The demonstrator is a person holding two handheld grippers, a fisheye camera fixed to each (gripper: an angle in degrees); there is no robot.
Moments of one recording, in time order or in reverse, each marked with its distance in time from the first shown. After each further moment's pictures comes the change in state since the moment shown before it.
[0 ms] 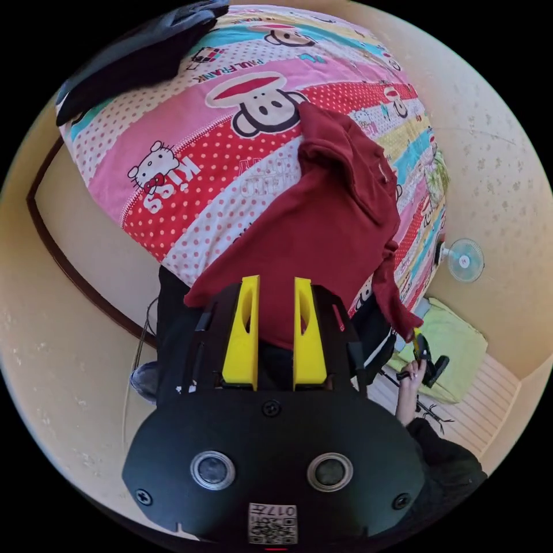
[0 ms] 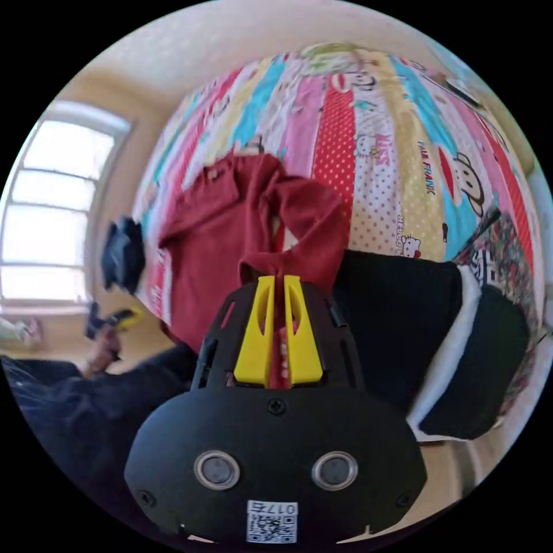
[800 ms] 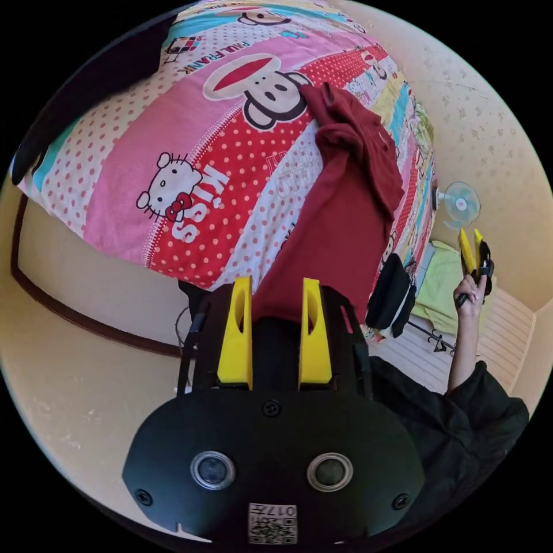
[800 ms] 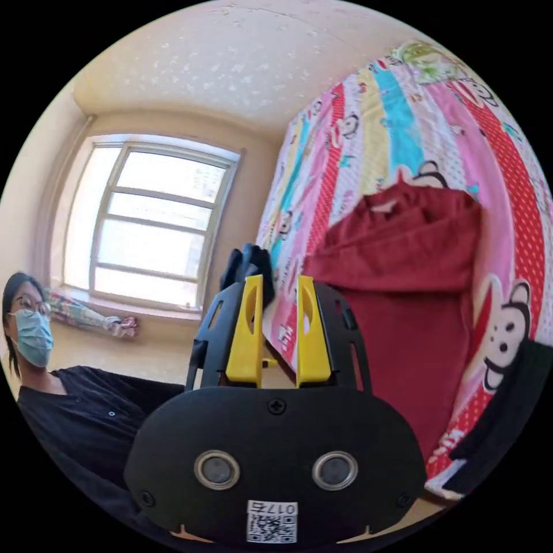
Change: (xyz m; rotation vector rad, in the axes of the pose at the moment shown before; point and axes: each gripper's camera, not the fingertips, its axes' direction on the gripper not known) left arm -0.105 -0.113 -0.057 -0.204 -0.048 0.297; right arm -0.167 -0.016 0.158 -0.200 -0.293 -0.112
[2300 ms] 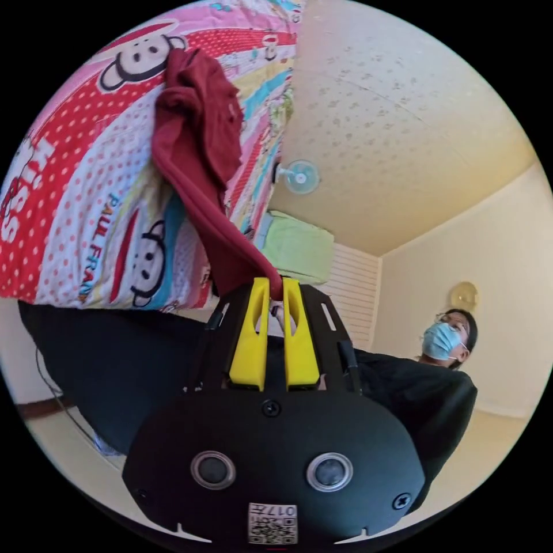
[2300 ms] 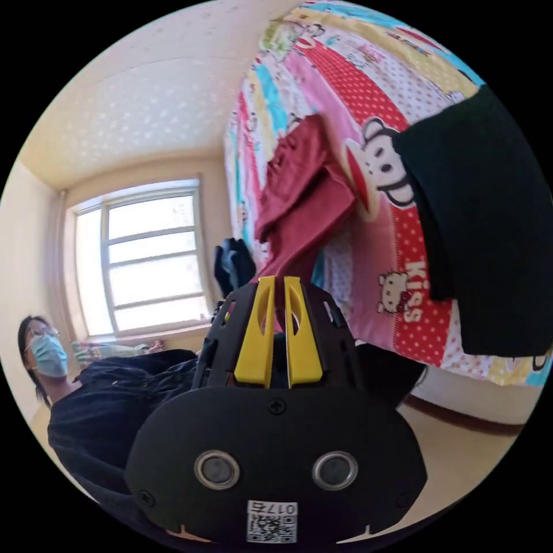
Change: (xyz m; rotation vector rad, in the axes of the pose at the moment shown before) left arm -0.026 0.014 -0.222 -0.037 0.969 0.267; right arm 0.069 0.146 -0.185 0.088 -0.267 0.174
